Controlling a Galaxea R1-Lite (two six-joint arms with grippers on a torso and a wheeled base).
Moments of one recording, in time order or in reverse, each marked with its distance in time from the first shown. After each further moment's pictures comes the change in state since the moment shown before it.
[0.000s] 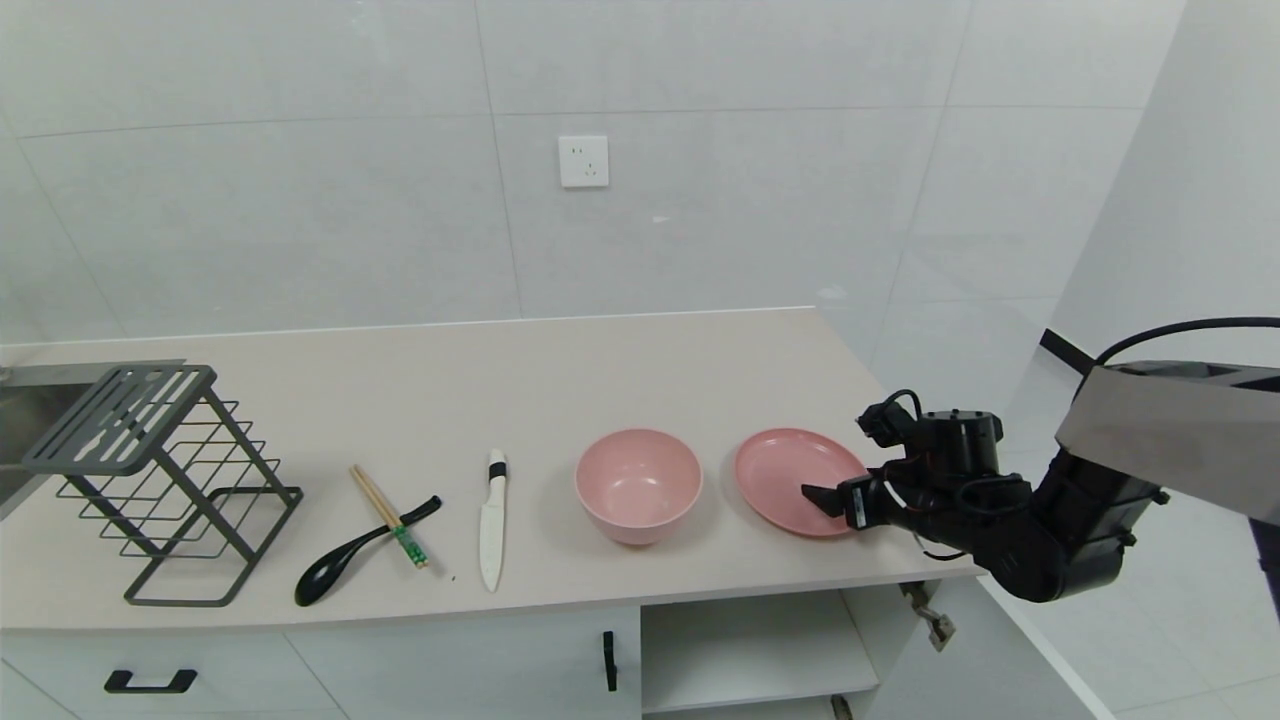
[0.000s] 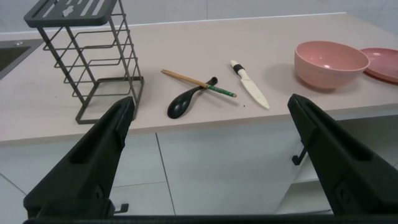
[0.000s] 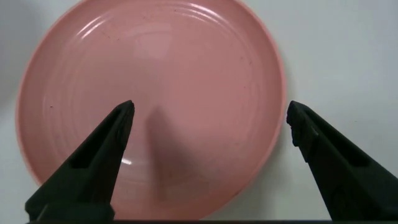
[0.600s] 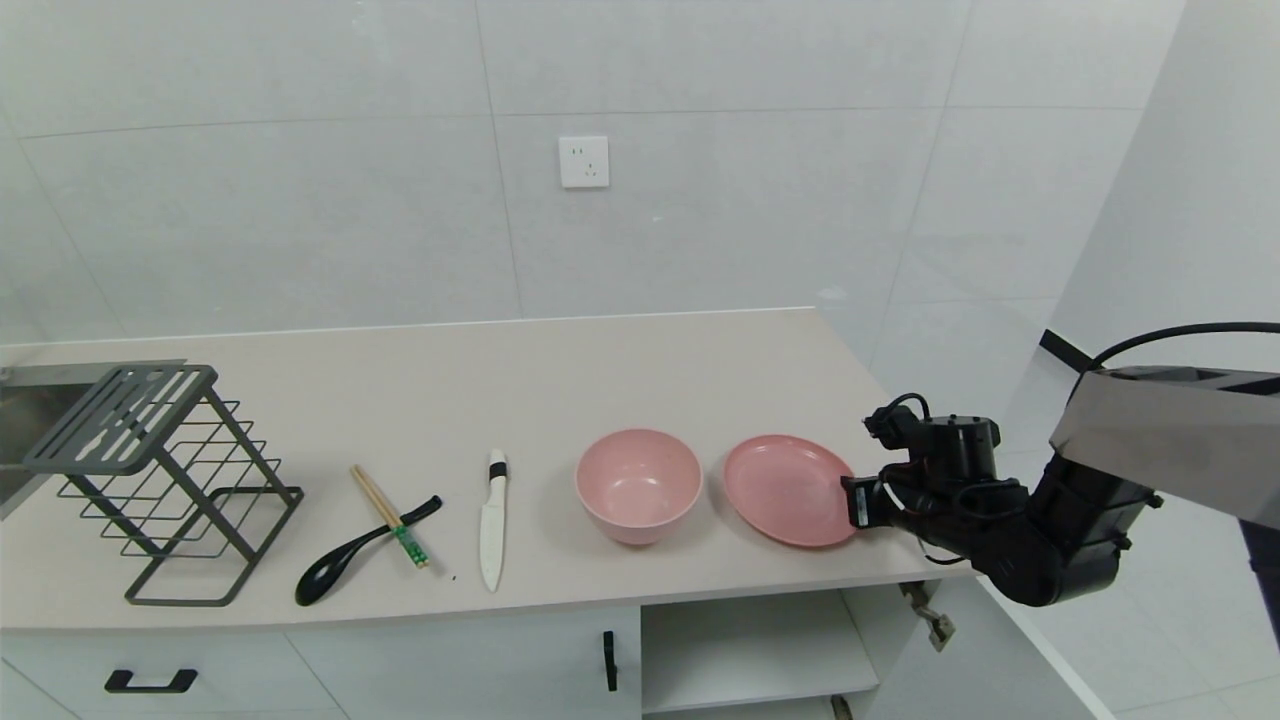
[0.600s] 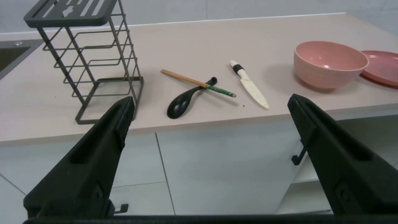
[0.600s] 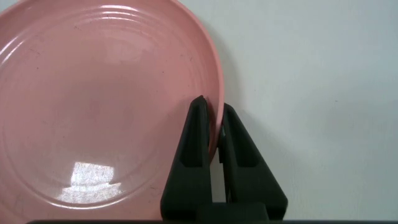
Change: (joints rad) left arm 0.000 0.000 0.000 -0.001 0.000 0.000; right arm -0.013 0.023 0.002 -0.012 -0.108 0.058
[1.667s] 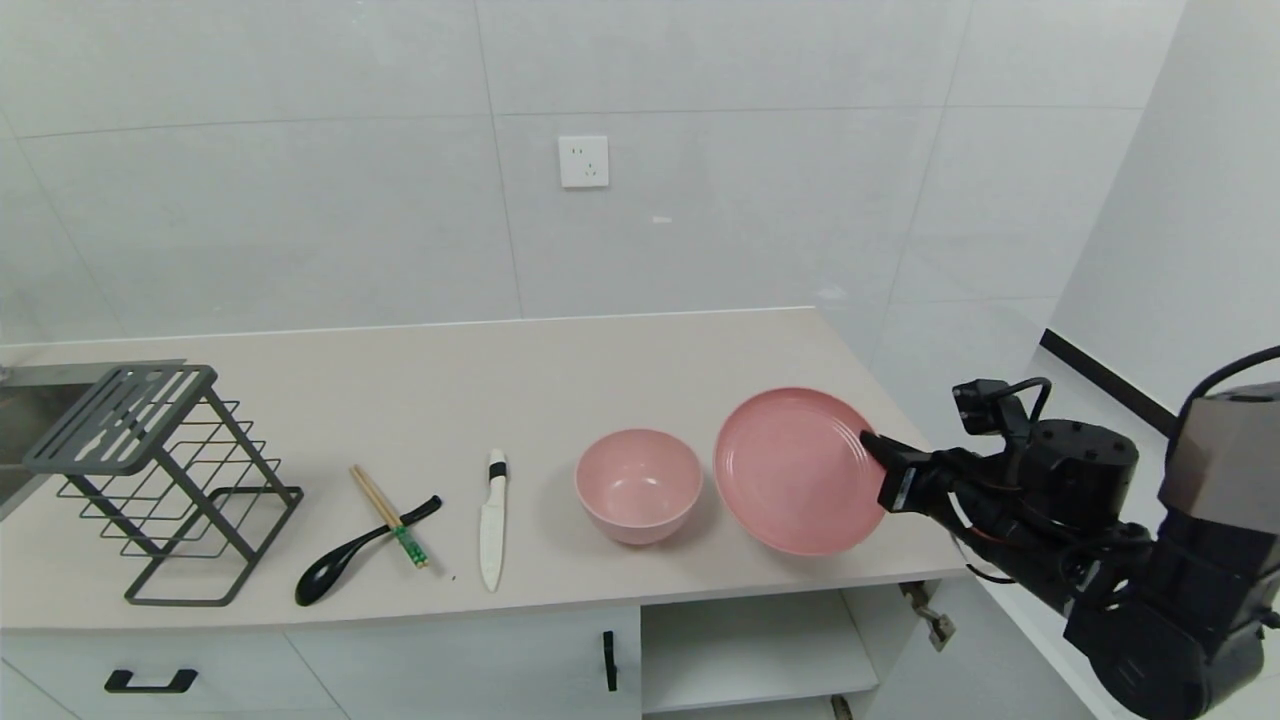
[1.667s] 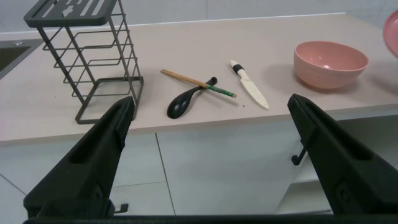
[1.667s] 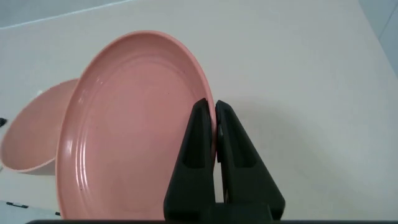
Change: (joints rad) left arm 0.000 0.000 0.000 0.001 0.002 -0.001; right arm 0.094 -0.261 0.420 -0.568 0.018 0.223
